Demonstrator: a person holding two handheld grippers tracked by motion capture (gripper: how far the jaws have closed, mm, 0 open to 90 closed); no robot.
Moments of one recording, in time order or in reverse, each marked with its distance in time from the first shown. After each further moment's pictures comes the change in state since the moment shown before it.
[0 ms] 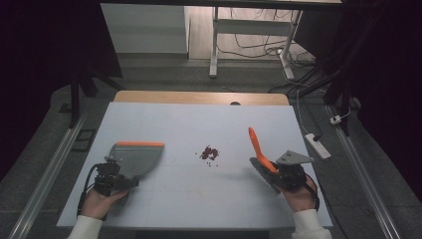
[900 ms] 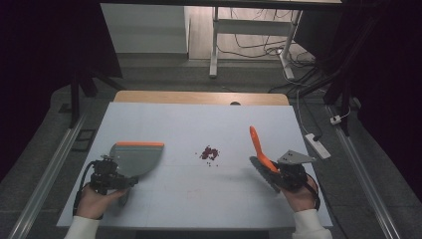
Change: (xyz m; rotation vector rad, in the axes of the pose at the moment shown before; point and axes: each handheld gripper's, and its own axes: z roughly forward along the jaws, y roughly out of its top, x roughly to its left) left arm -0.006 0.000 -0.017 -0.062 0.031 0.064; right arm 0.000 0.001 -0.003 -0.015 0.008 0.008
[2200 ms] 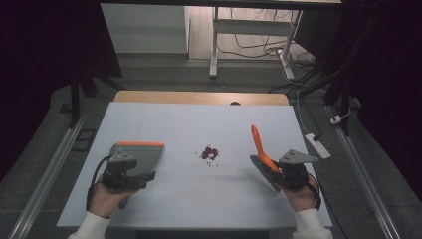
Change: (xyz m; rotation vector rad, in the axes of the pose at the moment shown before) left arm -0.040 0.010 -0.019 -0.241 -0.154 0.270; right arm -0.002 0.001 -0.003 -0.019 0.004 0.004
